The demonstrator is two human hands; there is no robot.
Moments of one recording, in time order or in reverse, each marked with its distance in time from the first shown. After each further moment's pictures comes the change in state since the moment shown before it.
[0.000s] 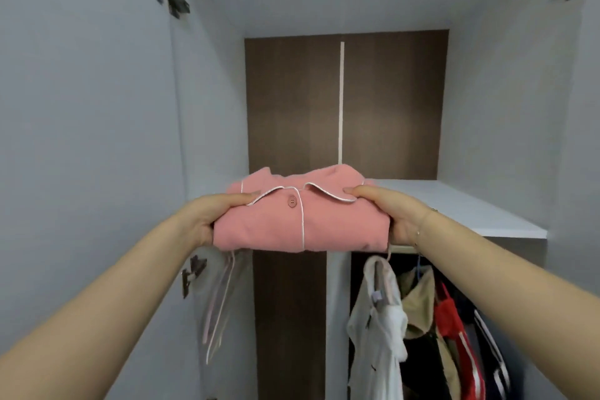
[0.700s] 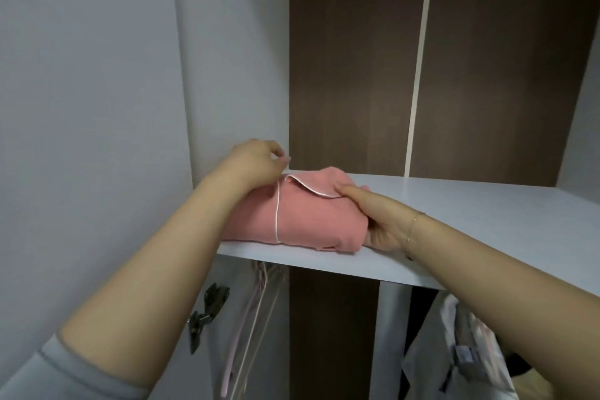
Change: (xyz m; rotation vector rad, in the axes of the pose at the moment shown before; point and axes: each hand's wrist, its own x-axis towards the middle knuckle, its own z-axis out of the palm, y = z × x) left_hand 0.195 0.062 -0.055 1.232 0.445 0.409; right_hand 0.226 0.016 0.105 0.082 -0.224 0.156
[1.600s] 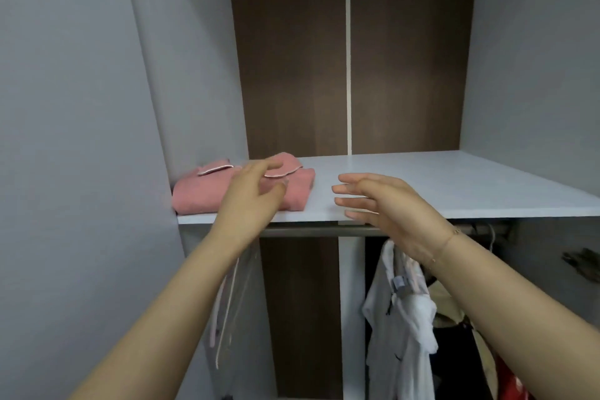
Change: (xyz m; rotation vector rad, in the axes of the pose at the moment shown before) left_hand -0.155 0.054 0.030 -0.504 0.143 0.219; right_hand -0.190 0.040 -0.026 -0.122 0.212 -0.419
